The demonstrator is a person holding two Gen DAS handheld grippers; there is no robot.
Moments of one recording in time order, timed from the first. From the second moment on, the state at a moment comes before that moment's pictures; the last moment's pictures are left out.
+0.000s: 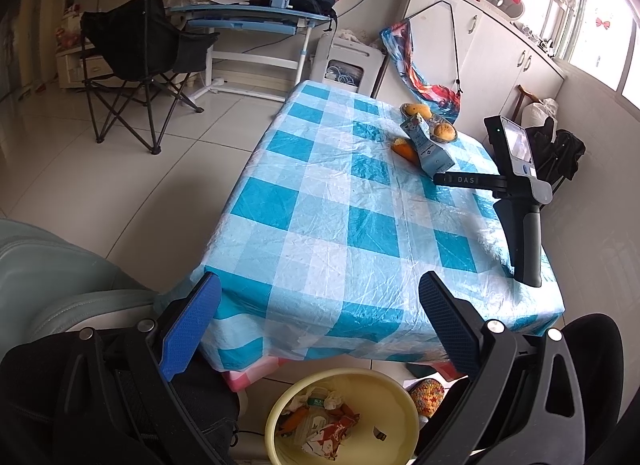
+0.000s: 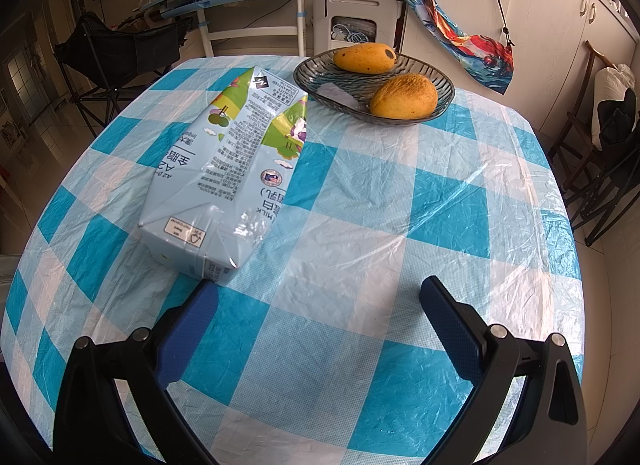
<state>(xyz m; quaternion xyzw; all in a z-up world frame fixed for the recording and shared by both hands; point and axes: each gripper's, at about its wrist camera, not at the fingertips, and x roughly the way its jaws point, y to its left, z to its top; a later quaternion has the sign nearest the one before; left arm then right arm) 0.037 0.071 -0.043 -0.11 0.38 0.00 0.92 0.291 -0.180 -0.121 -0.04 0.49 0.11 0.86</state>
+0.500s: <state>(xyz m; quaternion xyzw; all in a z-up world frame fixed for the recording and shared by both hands) 0.051 0.087 -0.043 -0.12 0.40 0.00 0.91 0.291 -0.180 -0.121 -0.04 0.49 0.11 0.86</state>
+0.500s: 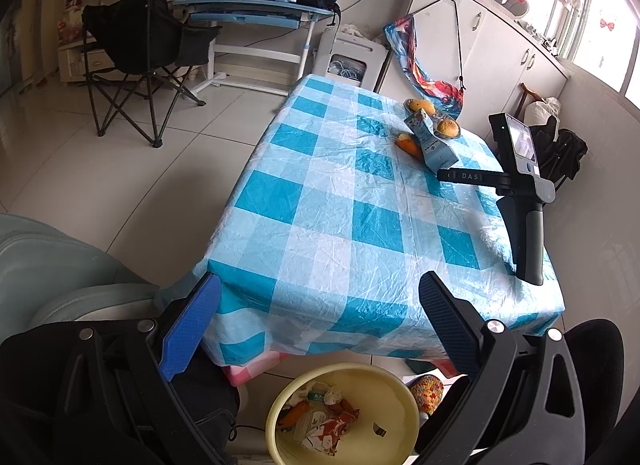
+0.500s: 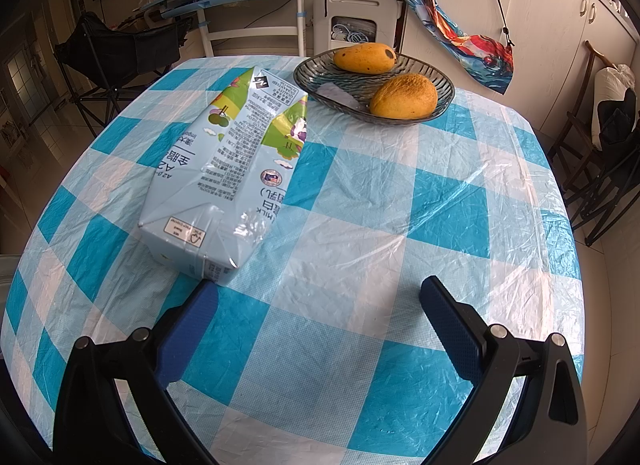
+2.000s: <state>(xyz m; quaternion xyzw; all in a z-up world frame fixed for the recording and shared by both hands) 0.119 0.042 -0.039 0.00 0.41 0.01 0.91 0.290 -0.182 -0.121 -0.04 0.49 0.11 0.86</state>
